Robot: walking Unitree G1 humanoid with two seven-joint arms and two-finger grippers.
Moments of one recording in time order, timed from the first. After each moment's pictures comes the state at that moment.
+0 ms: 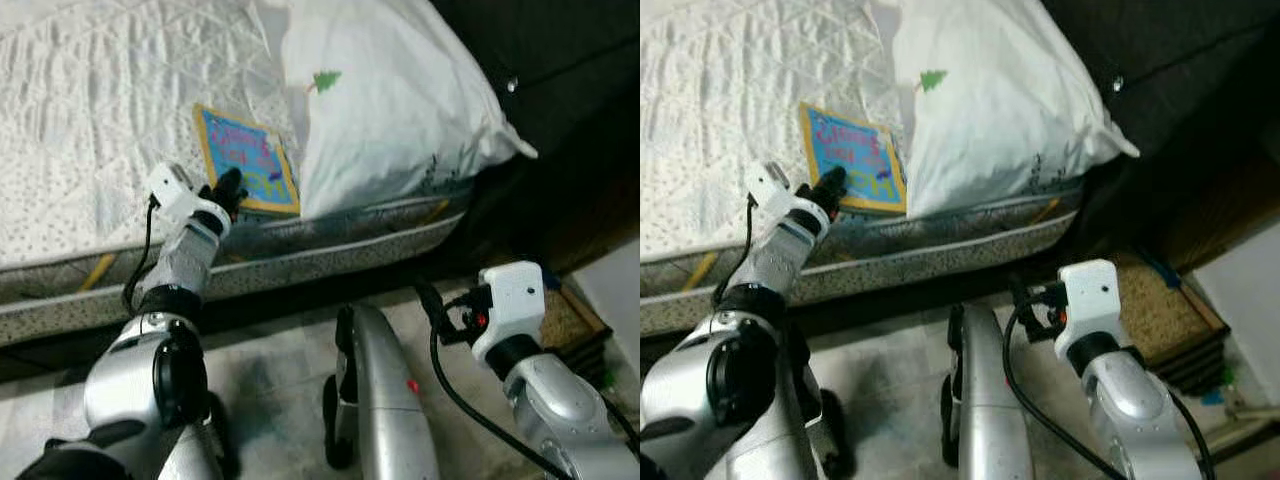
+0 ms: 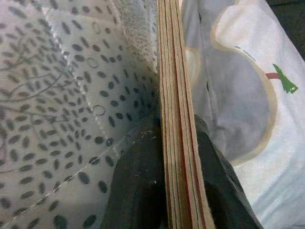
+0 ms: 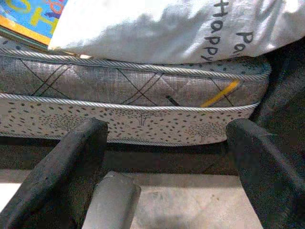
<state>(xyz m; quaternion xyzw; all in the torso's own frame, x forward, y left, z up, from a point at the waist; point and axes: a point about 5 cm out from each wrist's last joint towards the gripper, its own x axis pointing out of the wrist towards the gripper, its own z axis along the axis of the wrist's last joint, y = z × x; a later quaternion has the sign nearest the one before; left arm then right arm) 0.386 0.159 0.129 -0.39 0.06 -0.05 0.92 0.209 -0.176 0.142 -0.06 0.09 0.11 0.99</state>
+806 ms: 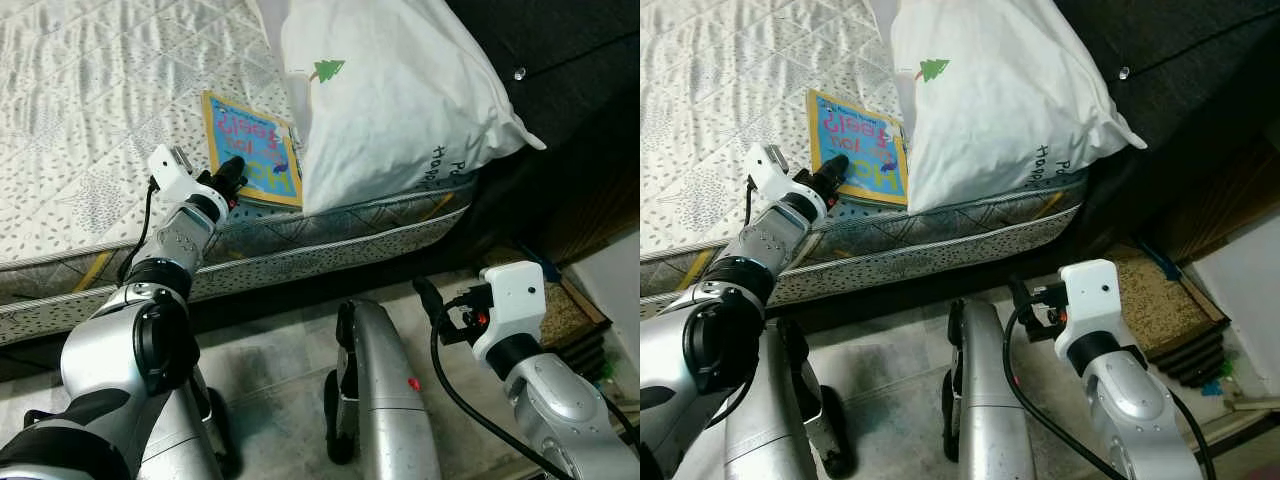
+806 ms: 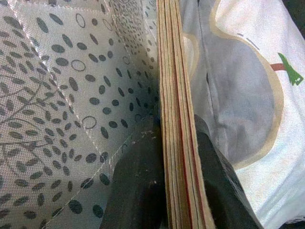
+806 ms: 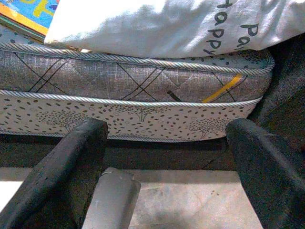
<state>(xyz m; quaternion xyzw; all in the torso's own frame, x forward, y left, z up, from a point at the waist) 0.396 0.161 0.143 -0.40 0.09 -0.08 0.91 0.208 -0.176 0.143 -0.06 0.09 0.11 0.99</state>
